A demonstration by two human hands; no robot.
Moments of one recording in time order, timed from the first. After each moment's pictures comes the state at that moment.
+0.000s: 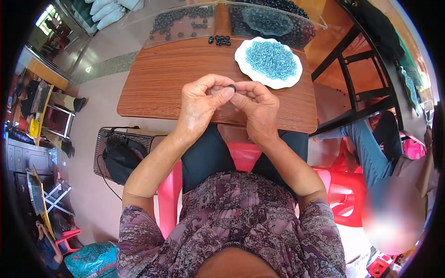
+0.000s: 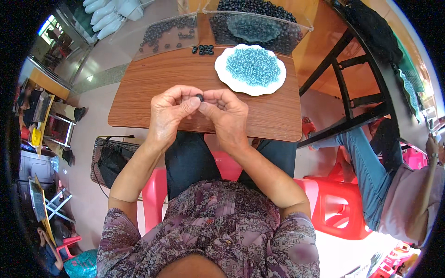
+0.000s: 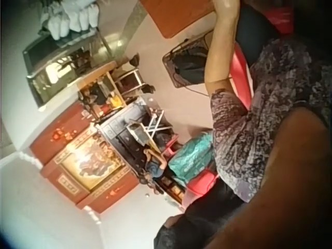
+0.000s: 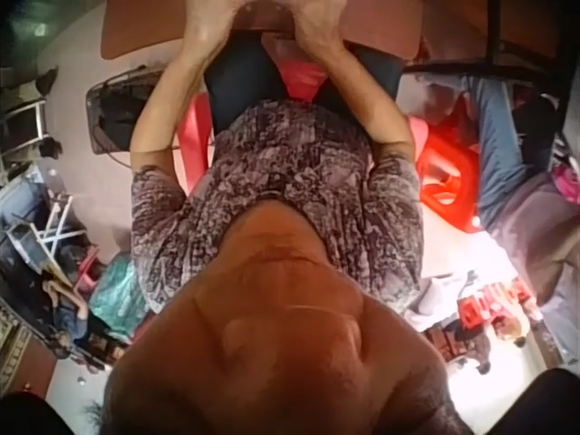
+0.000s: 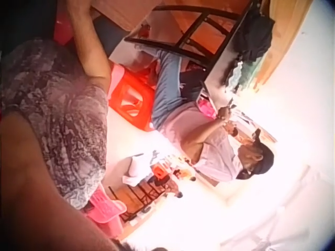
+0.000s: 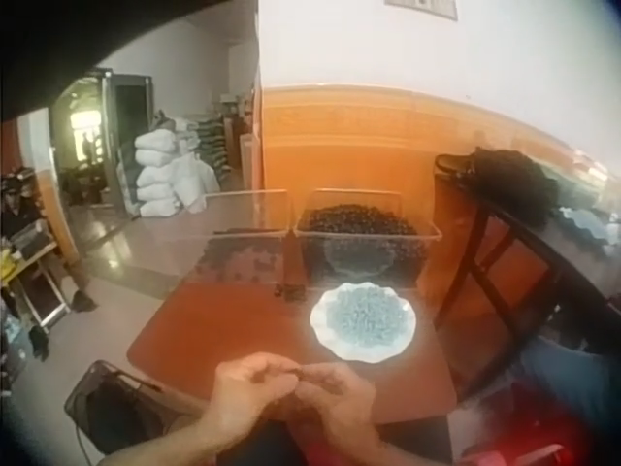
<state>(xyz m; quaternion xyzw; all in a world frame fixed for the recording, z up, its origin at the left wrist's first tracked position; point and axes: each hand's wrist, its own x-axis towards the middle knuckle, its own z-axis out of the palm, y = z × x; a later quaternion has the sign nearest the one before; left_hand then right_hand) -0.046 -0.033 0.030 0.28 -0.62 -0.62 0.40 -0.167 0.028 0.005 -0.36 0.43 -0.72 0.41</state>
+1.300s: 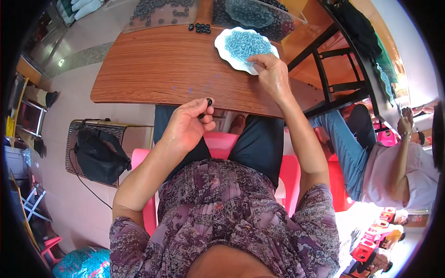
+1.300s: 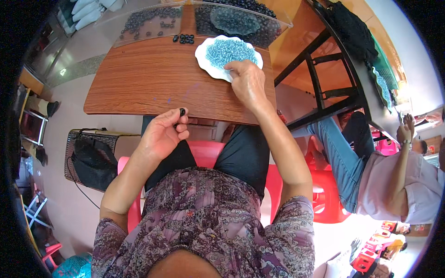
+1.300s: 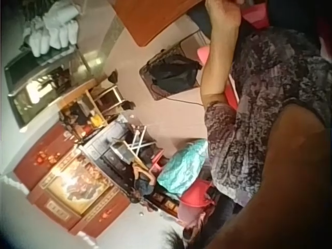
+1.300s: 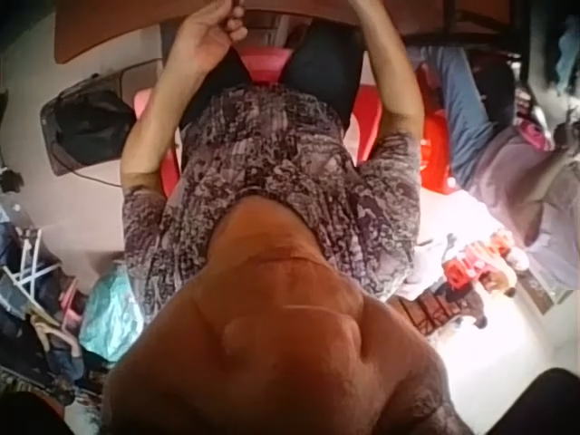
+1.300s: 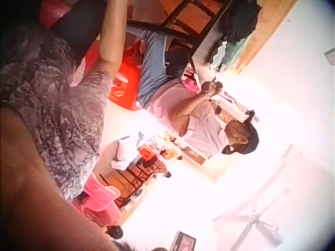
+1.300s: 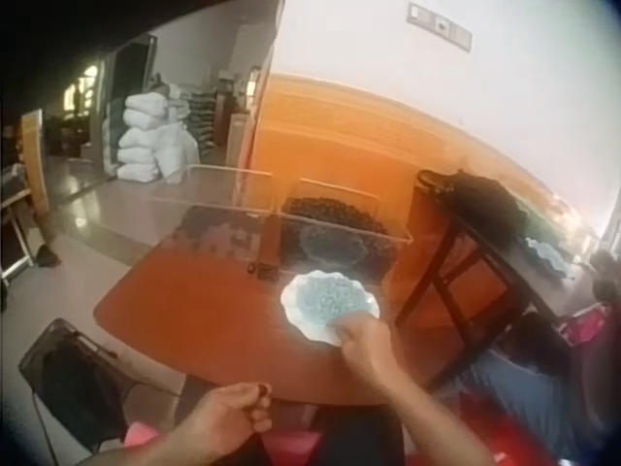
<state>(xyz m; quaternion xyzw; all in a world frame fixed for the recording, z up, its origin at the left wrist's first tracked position) -0.031 0.008 -0.028 0.23 -0.16 -0.91 0.29 -0.269 0.016 0.016 -0.62 0.69 -0.38 -0.02</state>
